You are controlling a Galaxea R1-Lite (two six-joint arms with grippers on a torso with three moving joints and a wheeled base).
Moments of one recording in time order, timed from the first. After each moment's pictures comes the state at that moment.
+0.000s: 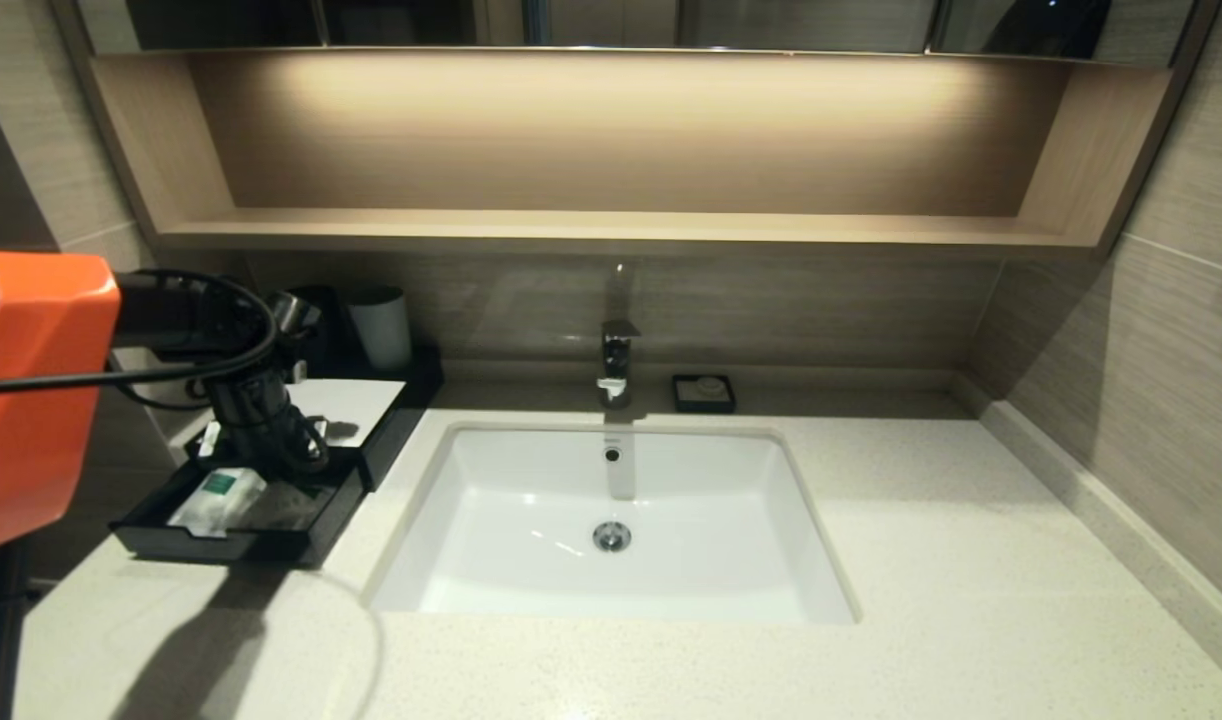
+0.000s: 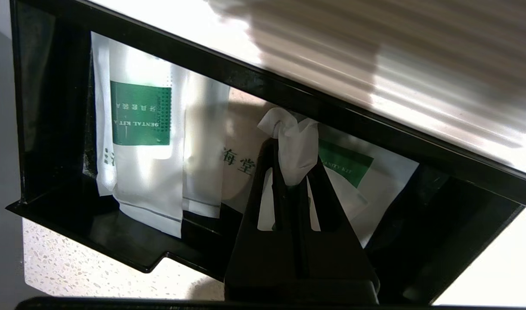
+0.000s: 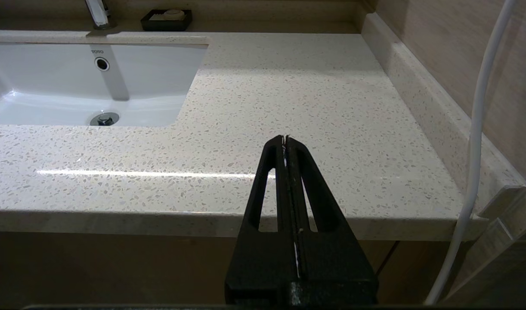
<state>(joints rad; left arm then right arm) 0.06 2.29 -1.91 0.86 0.22 -0.15 0.00 0.00 0.00 0.00 0.00 0.00</state>
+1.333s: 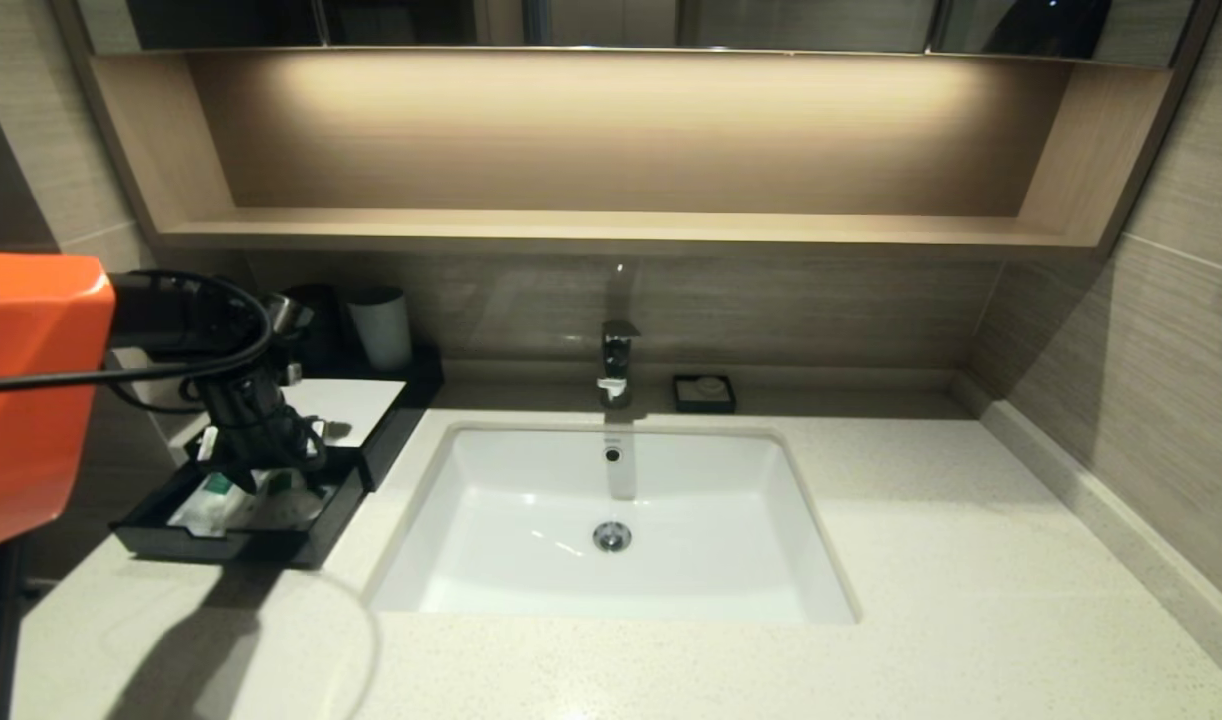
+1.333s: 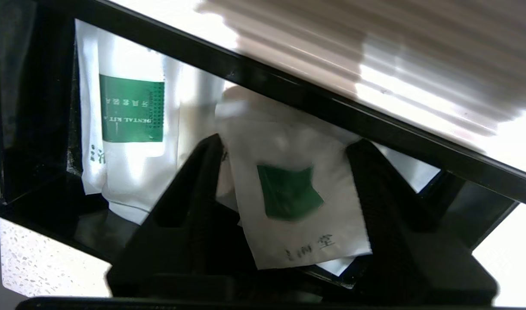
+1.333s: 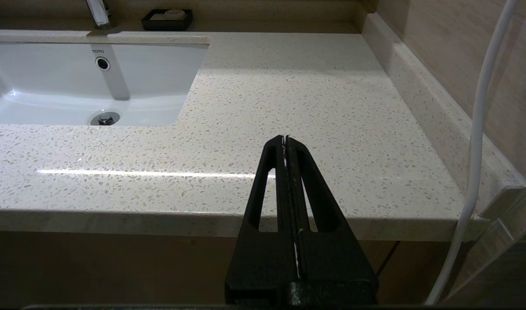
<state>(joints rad) 0.07 2.29 -1.91 0.87 0.17 -0.17 0.00 0.00 0.00 0.00 0.00 0.00</state>
